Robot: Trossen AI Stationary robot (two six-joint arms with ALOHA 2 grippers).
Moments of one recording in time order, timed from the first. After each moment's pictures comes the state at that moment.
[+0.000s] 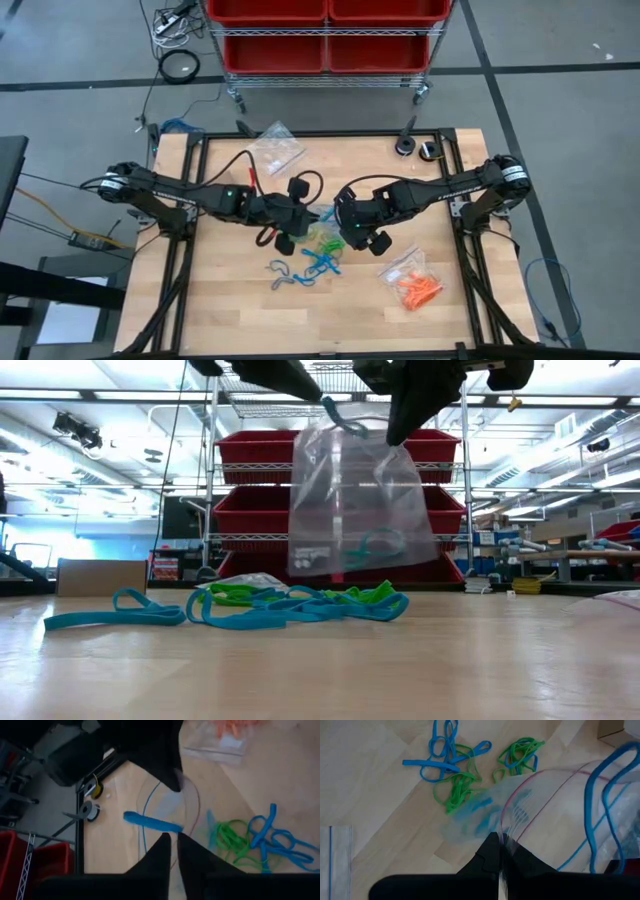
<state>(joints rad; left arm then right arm) -0.17 1.45 1.21 -0.39 -0.30 0.49 0.19 1.65 1.49 -0.94 0.19 -0.58</state>
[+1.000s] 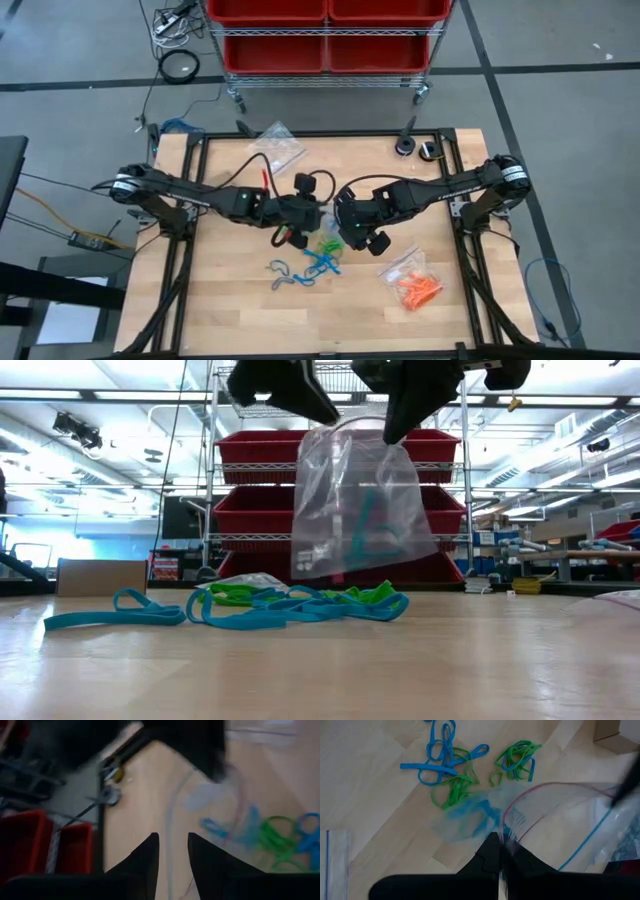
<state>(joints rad) -0.16 1.55 1.26 -0.35 -0.46 0.49 0.19 1.65 1.49 -0.93 0.19 -0.58</state>
